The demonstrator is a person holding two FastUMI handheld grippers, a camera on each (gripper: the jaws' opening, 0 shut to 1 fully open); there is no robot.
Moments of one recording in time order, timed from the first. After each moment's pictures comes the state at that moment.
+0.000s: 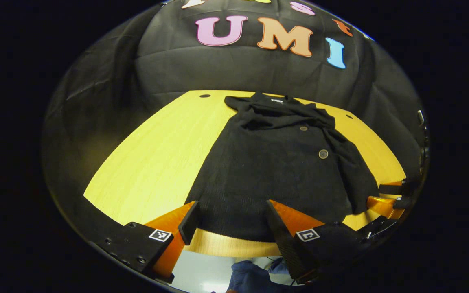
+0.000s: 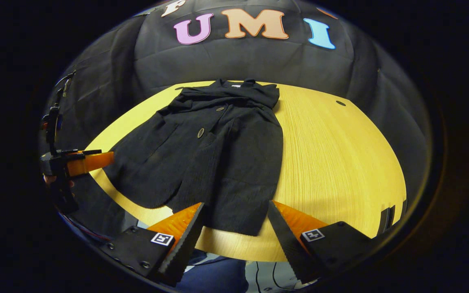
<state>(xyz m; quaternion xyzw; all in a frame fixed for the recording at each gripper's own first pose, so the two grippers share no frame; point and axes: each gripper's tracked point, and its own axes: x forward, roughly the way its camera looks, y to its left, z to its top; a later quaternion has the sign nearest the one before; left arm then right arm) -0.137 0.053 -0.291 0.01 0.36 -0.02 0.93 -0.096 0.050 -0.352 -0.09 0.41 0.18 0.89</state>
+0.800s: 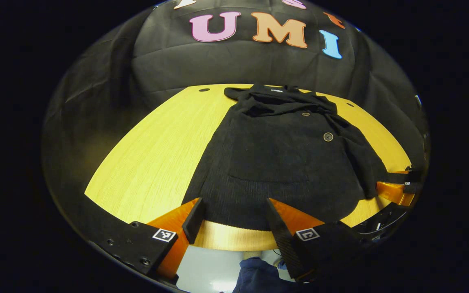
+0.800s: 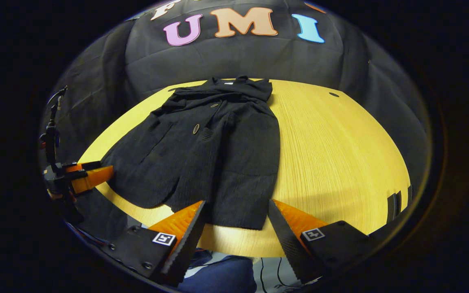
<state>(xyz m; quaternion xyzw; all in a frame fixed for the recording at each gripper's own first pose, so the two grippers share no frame) -0.150 0.054 -0.312 0.03 0.36 -0.02 0.93 -0.101 0.054 -0.361 -0.06 0.41 0.16 0.90</state>
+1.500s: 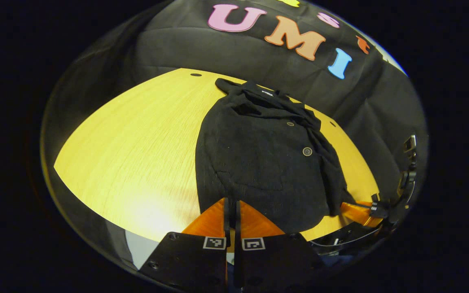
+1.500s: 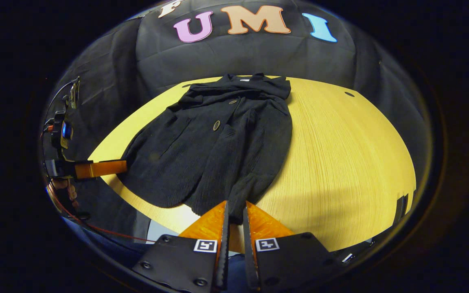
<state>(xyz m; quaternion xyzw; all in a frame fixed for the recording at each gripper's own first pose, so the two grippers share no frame) -0.147 0.025 -0.311 -0.14 0.39 -0.08 0.91 -0.110 0.079 -0.362 -0.06 0.43 0.21 0.88</state>
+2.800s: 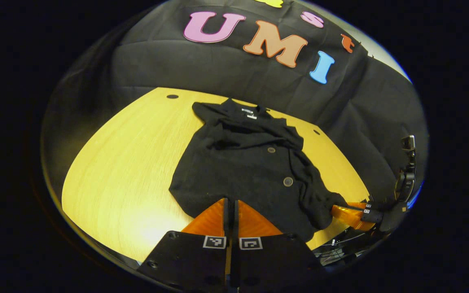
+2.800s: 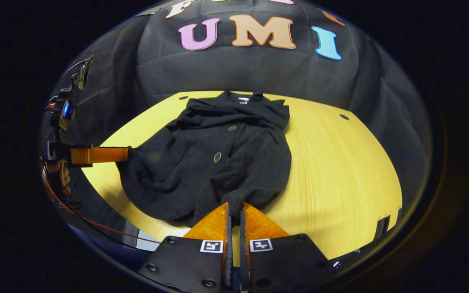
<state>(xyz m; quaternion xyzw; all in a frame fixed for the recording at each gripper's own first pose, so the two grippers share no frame) -0.072 0.009 -0.240 -0.09 0.34 -0.14 0.92 -0.068 0.097 -0.299 -0.09 0.36 0.18 0.91</state>
